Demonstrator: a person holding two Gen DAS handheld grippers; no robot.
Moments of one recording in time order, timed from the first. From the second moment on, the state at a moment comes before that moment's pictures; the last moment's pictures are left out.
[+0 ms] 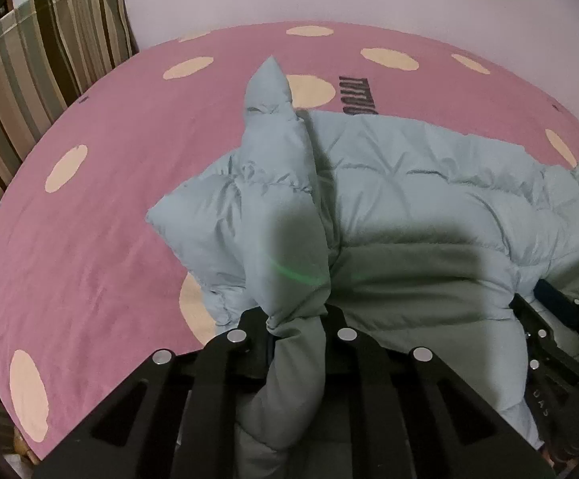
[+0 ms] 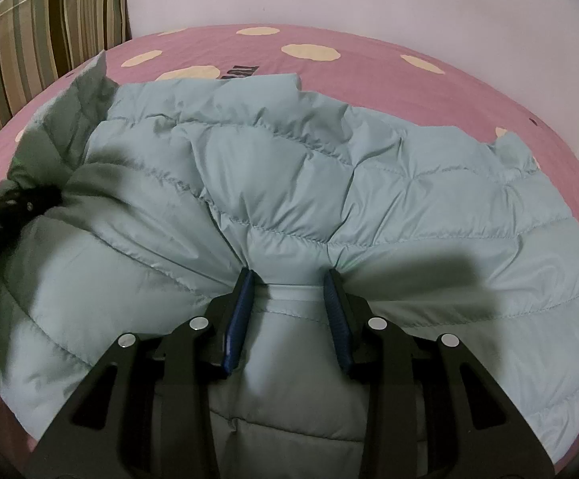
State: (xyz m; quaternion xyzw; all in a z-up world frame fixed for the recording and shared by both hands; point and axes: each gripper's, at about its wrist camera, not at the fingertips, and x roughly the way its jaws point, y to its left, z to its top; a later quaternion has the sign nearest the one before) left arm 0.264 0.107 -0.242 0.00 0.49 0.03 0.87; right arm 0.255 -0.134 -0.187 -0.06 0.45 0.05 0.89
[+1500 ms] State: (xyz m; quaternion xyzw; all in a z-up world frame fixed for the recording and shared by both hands) left arm 0.256 0.108 -0.215 -0.01 0.48 0.03 0.87; right arm 0.248 -0.139 -0.176 -0.05 0.44 0.04 0.90
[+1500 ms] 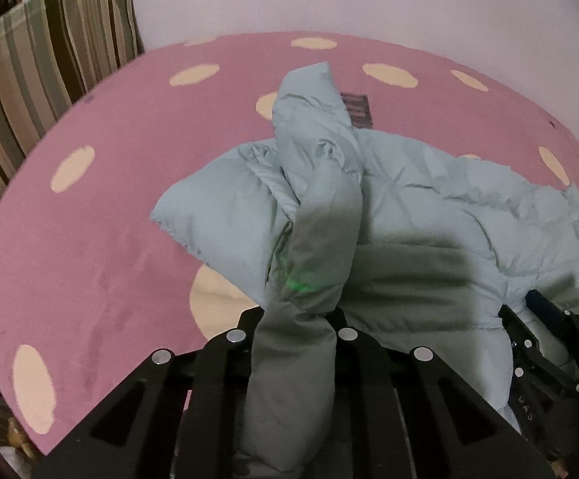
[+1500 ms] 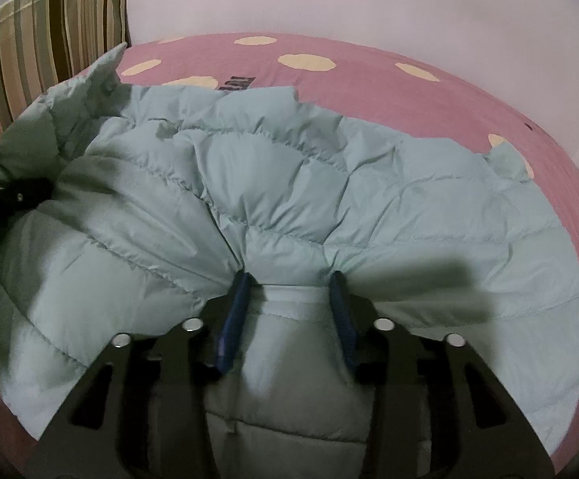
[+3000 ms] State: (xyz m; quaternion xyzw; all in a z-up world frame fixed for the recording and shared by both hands) left arm 0.225 -0.213 -0.219 0.16 0.42 -0.10 0.89; right arm 0.143 -0.413 -0.154 0.07 0.43 -0.17 0.88
